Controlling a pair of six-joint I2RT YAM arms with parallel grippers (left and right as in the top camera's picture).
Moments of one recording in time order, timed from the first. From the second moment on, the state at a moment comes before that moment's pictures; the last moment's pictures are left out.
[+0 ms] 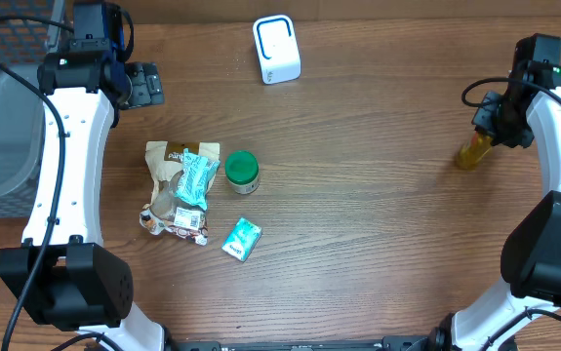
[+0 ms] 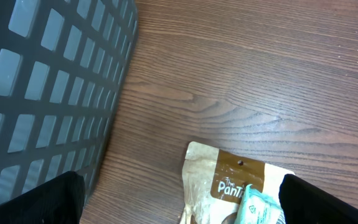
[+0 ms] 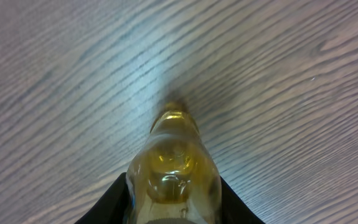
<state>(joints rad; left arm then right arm) 0.03 1.81 1.79 -1.05 -0.23 -0.18 -0.25 1.90 1.63 -1.06 0.11 0.28</state>
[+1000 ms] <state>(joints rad) 0.03 1.81 1.79 -1.05 -0.23 -0.18 -0.25 1.90 1.69 -1.00 0.14 0.28</state>
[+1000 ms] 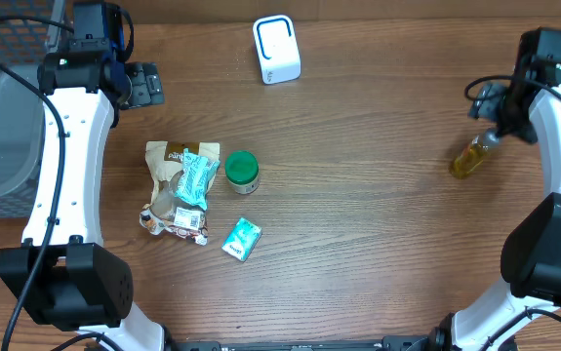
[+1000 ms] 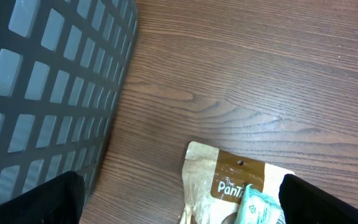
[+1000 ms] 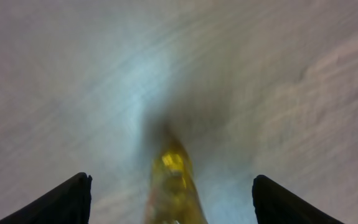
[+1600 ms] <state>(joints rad) 0.03 1.81 1.79 -1.05 -0.23 -0.18 -0.02 1.90 1.78 -0.98 -0.36 0.23</state>
